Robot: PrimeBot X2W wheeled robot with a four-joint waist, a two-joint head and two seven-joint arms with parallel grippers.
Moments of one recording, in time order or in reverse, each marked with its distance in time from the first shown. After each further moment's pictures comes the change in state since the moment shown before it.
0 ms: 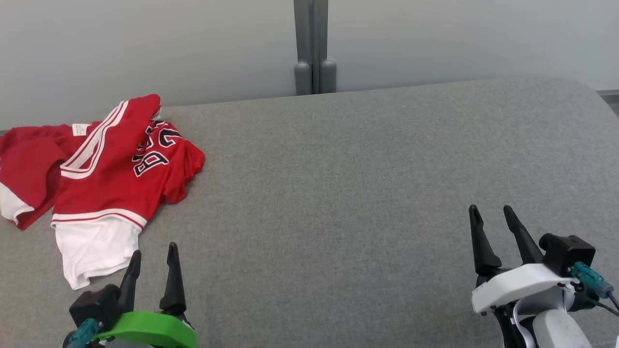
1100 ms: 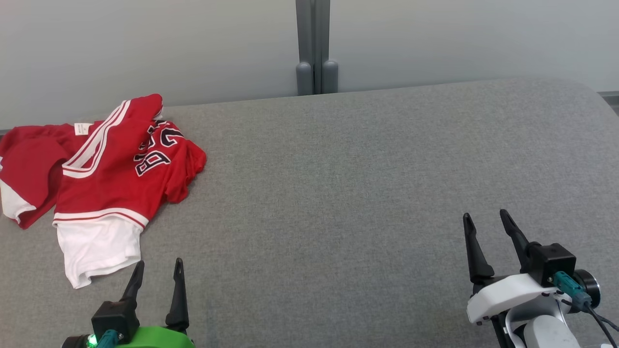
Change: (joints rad) left arm 0.014 0.000 0.017 0.073 0.233 -0.015 -0.069; right arm 0.005 0.019 -0.015 0.041 -0.205 0.000 -0.070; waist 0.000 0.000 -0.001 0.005
